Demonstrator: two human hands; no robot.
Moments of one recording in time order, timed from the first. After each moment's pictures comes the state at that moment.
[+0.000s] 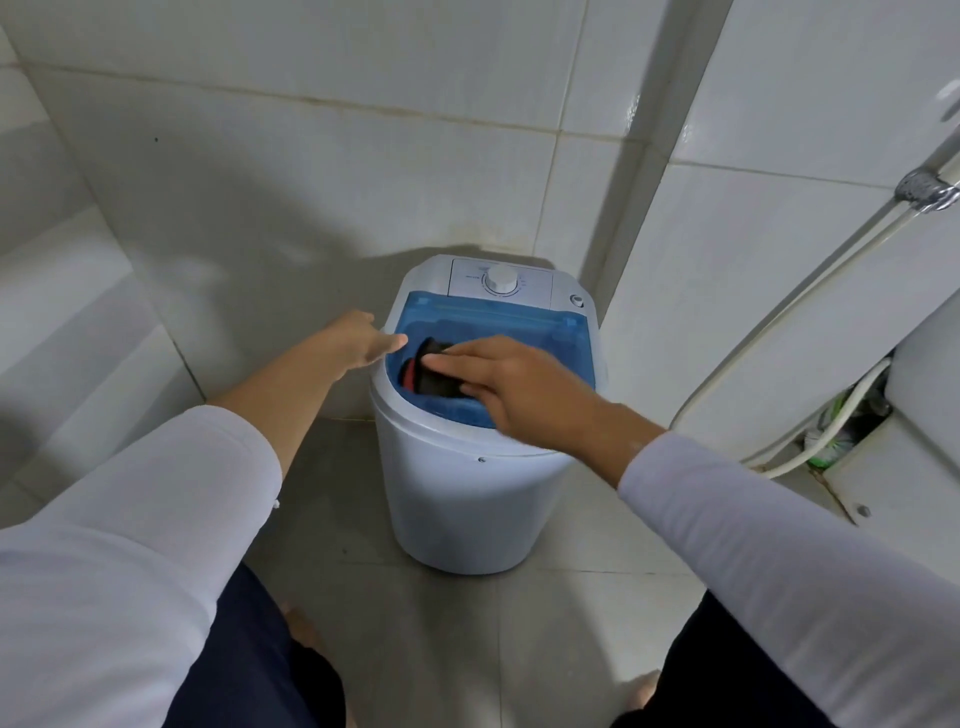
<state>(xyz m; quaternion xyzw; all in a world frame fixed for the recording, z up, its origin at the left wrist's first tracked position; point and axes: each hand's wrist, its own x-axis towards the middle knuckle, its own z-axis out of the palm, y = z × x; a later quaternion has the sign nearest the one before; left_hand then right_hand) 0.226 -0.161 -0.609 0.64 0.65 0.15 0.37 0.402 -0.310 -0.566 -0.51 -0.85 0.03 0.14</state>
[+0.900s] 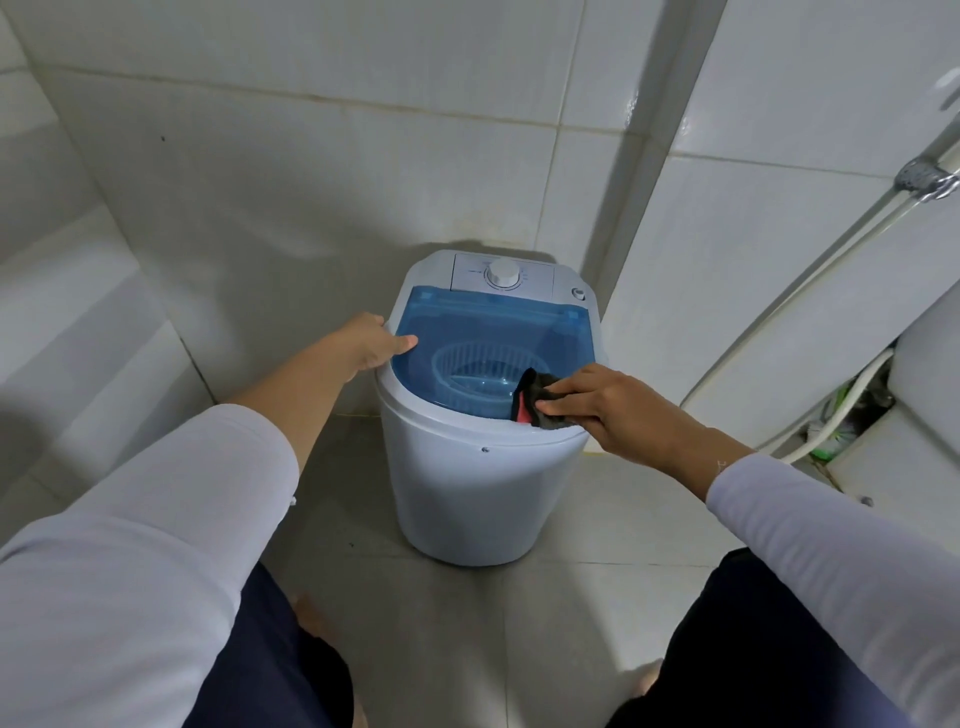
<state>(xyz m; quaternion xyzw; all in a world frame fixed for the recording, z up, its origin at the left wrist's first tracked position) 0.231 -0.181 -0.605 0.61 0.63 0.17 0.44 0.485 -0.335 -0.595 -0.56 -0.83 0.01 0.08</state>
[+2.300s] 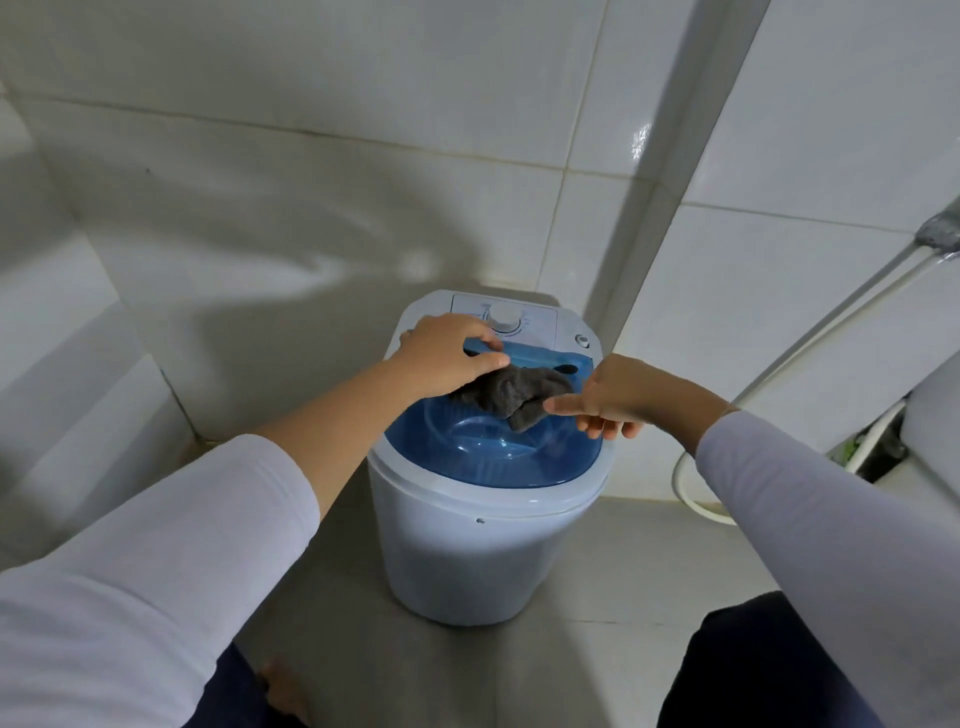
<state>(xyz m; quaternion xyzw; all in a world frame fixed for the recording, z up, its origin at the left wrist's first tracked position) 0.297 -0.170 -0.575 0.84 0.45 0.20 0.24 0.484 -0.257 -0.539 -0.77 -0.58 0.27 0.00</state>
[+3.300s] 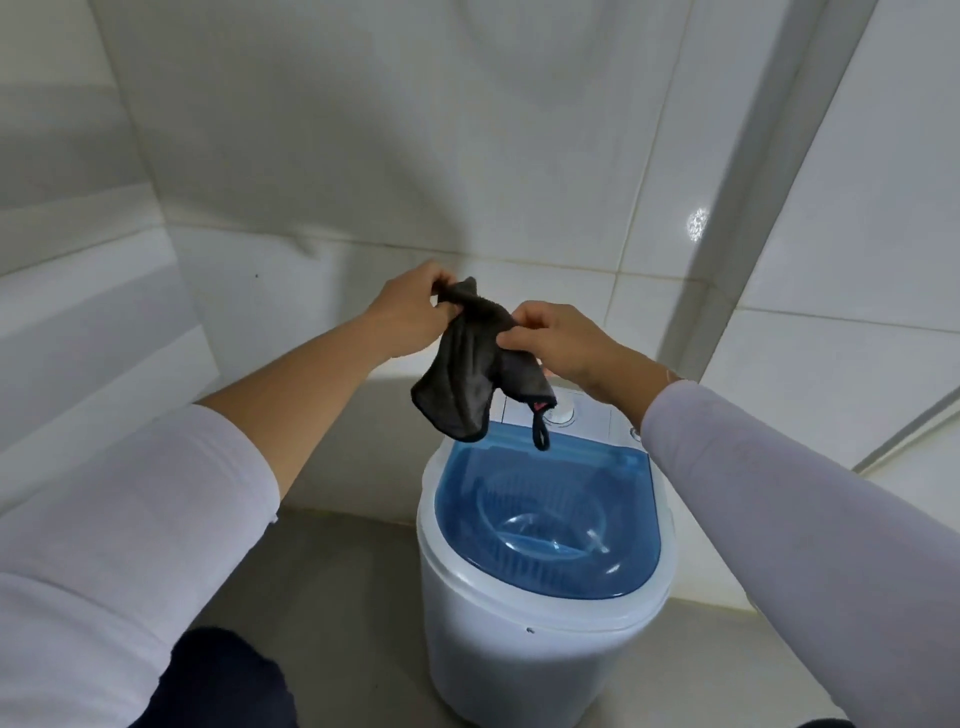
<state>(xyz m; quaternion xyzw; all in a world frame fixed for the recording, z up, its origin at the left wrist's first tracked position) 0.229 -0.119 -0.460 0.76 0.52 0.34 0.21 0.400 -0.178 -0.454 -0.58 -0.67 0.32 0.34</state>
